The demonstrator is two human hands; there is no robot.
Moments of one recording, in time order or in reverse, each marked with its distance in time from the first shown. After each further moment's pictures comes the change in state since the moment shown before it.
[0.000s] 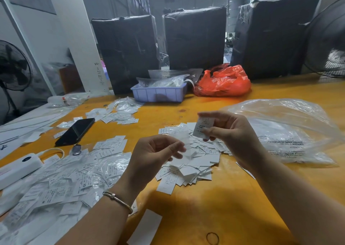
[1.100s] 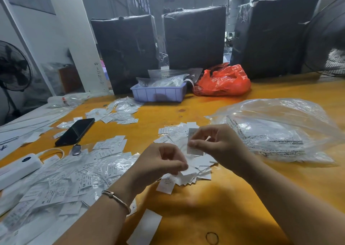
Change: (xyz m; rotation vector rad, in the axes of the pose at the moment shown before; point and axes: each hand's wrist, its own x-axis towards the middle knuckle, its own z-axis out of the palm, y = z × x) left_hand 0.001 -0.002 0.000 0.079 -0.236 -0.209; right_hand -0.008 0.001 0.015 -0.449 -0.150 -0.064
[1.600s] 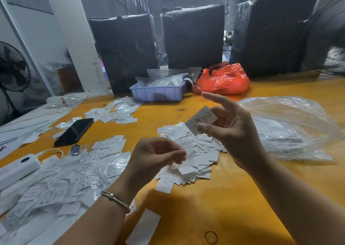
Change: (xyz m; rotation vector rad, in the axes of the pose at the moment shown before) left_hand 0.000 0.001 0.001 -0.056 0.161 0.208; right_hand -0.001 -0.010 -0.013 0.416 0.227 -0.127
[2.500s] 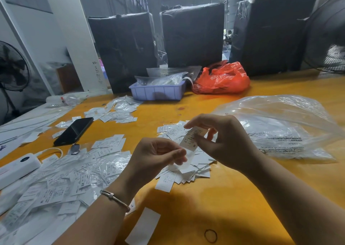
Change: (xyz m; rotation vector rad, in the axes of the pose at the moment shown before) left_hand -0.001 -0.001 0.000 0.044 -0.040 0.010; right_hand -0.005 -0.004 0.005 -0.655 -0.178 -0.169
